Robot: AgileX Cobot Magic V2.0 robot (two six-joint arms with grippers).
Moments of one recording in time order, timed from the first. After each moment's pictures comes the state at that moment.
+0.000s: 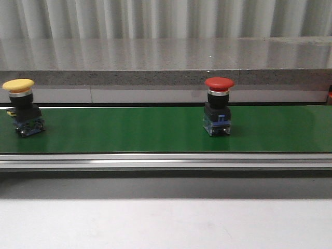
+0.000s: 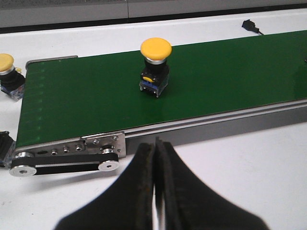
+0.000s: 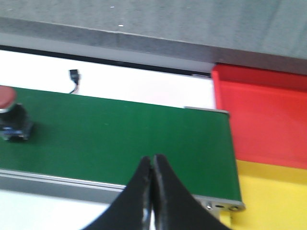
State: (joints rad) left arm -0.10 0.36 -0.51 -0.23 0.77 0.19; right arm 0.01 0.49 -0.62 0.05 0.64 -0.06
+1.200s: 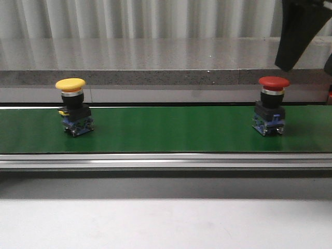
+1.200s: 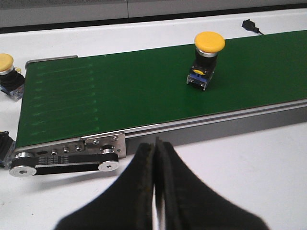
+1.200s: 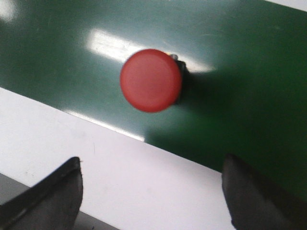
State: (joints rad) left arm -0.10 0.36 -0.51 -0.23 0.77 0.19; right arm 0.17 1.49 -1.26 0.25 1.12 -0.08
